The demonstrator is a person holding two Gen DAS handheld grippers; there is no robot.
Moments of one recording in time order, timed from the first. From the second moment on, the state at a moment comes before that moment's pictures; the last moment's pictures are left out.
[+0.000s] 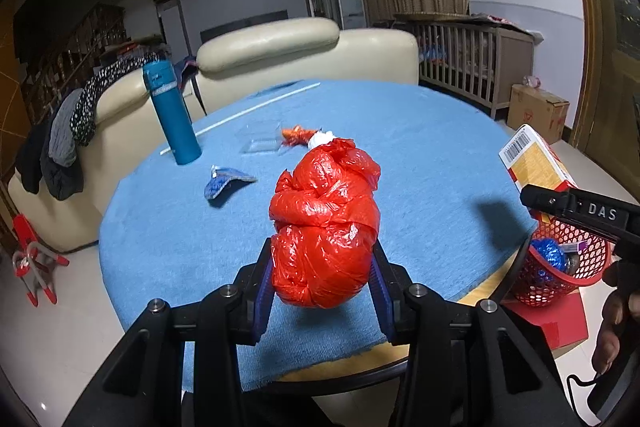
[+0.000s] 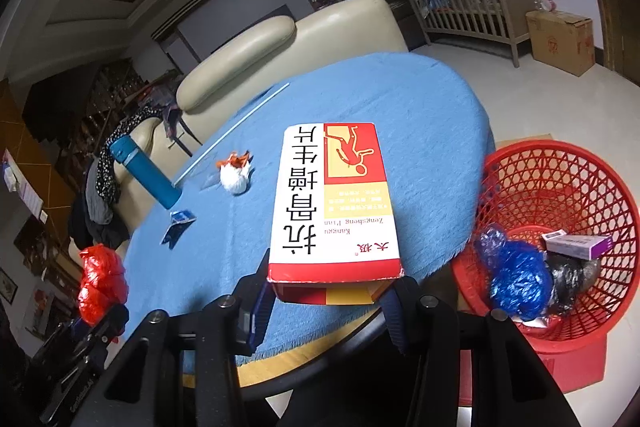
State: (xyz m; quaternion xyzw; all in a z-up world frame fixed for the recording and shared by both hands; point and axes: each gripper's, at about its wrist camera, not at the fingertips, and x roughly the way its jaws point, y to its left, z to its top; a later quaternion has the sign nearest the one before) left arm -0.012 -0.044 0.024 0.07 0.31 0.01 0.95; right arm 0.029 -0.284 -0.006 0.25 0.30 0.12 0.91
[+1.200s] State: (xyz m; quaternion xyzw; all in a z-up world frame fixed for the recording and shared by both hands) left arm 0.037 -0.182 0.056 0.09 0.30 -0.16 0.93; right arm 0.005 -0.450 -0.038 0.28 0.29 -0.05 0.91
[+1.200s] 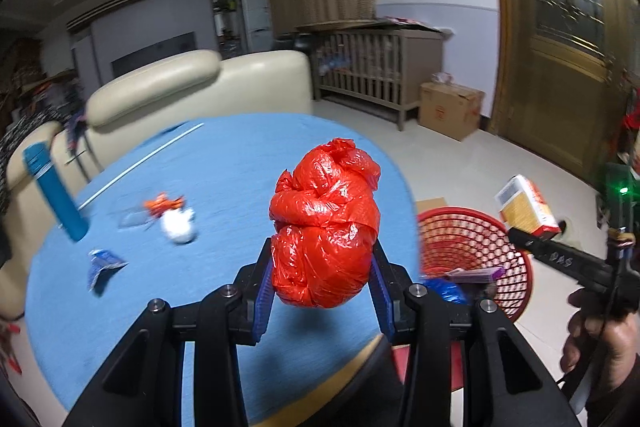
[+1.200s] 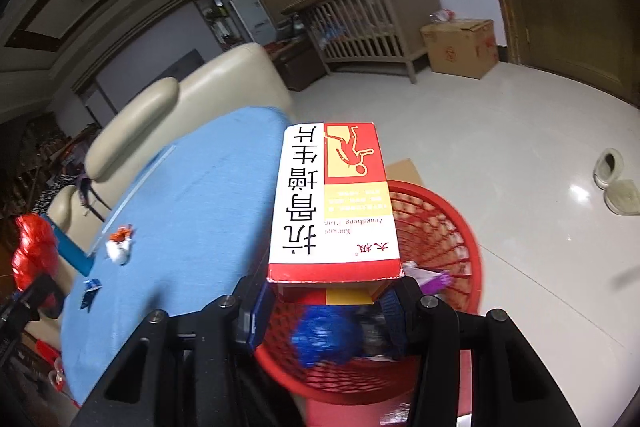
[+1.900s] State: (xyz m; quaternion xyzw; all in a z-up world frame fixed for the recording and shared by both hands) left arm 0.057 -0.303 0.031 0.15 0.34 -0.25 0.90; right arm 0.037 -0.496 -0.090 0.30 0.36 -0.06 0.88
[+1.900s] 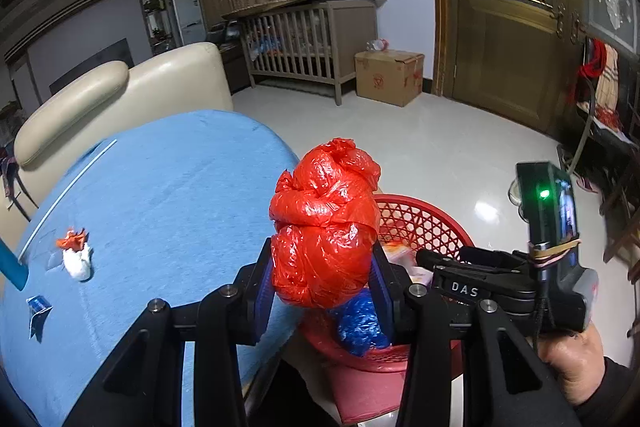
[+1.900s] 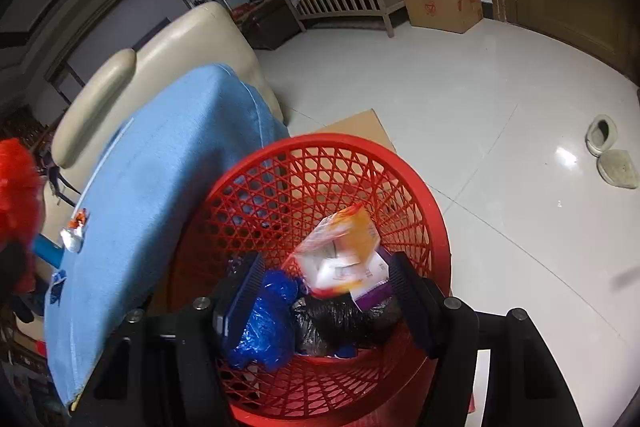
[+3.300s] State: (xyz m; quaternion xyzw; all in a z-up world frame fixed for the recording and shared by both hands) left arm 0.088 -0.175 0.013 0.08 0.42 -0.11 0.90; right arm 0.032 -0.388 -0.004 0.26 0.31 0.04 0.91
